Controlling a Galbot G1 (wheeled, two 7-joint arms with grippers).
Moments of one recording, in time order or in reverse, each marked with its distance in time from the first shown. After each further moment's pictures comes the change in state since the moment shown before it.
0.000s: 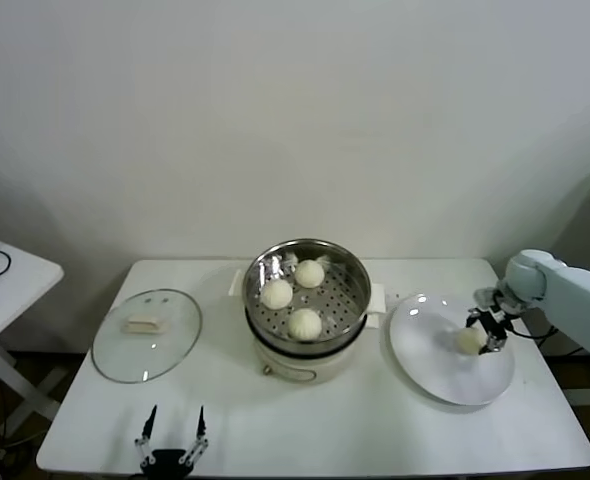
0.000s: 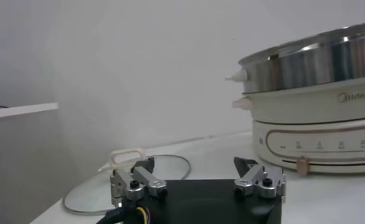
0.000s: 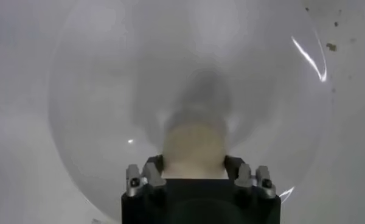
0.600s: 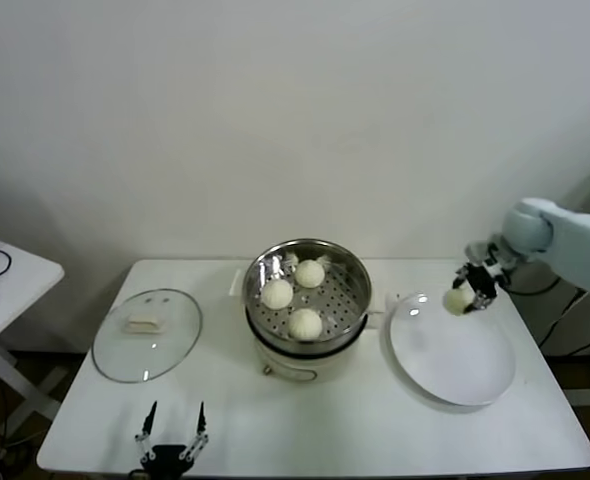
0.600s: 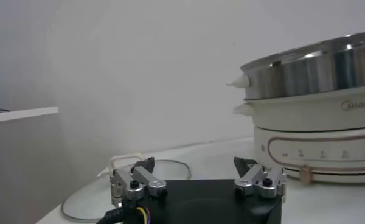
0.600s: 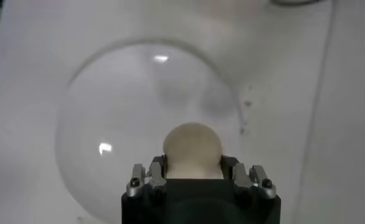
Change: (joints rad) left arm -0.009 0.000 0.005 -0.012 -0.008 0.004 0.002; right arm 0.503 -0.015 -0.393 0.276 0.303 -0.104 -0.026
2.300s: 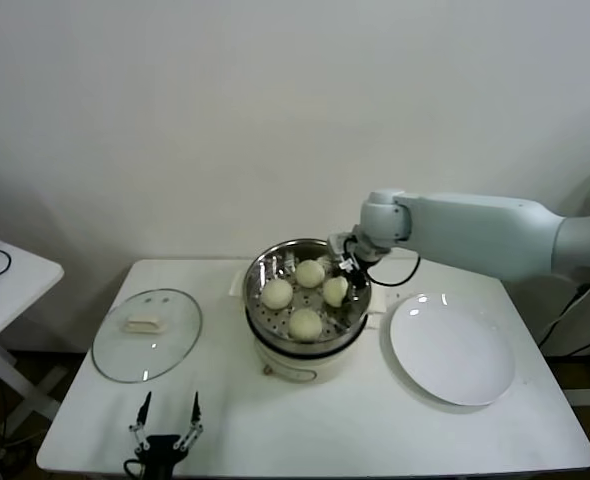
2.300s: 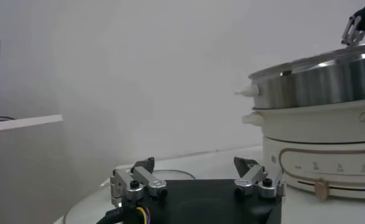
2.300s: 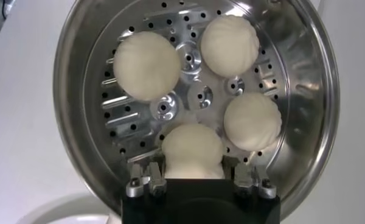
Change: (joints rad) left arm -0.026 0.023 -0.013 -0.002 -0.029 -0.003 0.003; right arm -0.008 0.384 -0.008 0.133 0.180 -0.313 0.200
